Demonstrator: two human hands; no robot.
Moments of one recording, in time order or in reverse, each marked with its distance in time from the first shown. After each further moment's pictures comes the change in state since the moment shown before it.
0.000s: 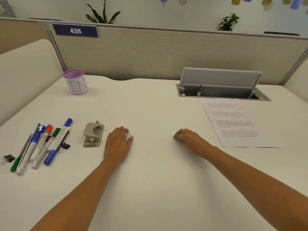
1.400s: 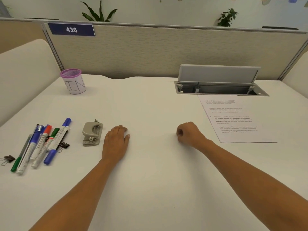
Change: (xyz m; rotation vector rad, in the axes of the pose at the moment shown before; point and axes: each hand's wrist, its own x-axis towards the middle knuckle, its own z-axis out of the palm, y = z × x) left_hand -0.001 0.001 -0.004 -0.041 -0.004 -0.004; right_hand 0.010 -0.018 -0.012 -0.004 0.162 0.173
